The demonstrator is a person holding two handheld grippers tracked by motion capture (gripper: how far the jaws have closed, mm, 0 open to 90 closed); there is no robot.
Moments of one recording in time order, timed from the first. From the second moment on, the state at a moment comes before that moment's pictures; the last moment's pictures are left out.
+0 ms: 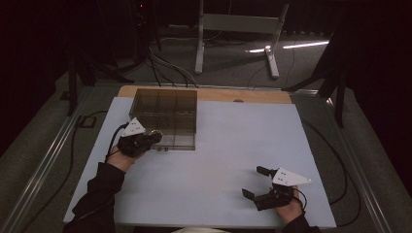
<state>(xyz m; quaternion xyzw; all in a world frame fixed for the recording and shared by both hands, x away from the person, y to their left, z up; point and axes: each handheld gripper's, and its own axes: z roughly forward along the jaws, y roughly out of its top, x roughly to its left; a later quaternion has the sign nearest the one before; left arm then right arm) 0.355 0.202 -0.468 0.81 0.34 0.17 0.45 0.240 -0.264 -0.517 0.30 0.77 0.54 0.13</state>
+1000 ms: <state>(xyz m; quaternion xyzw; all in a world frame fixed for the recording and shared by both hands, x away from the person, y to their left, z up) 0.385 0.233 -0.508 0.77 0.45 0.18 0.42 0.240 -0.265 -0.518 0.30 0.77 0.54 0.13</state>
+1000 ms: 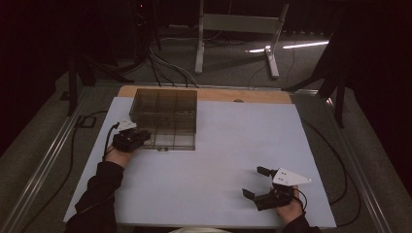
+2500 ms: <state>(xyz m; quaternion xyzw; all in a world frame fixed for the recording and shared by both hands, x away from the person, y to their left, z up) 0.314 0.203 -0.470 0.78 0.34 0.14 0.50 0.242 -0.263 -0.517 0.30 0.77 0.54 0.13</state>
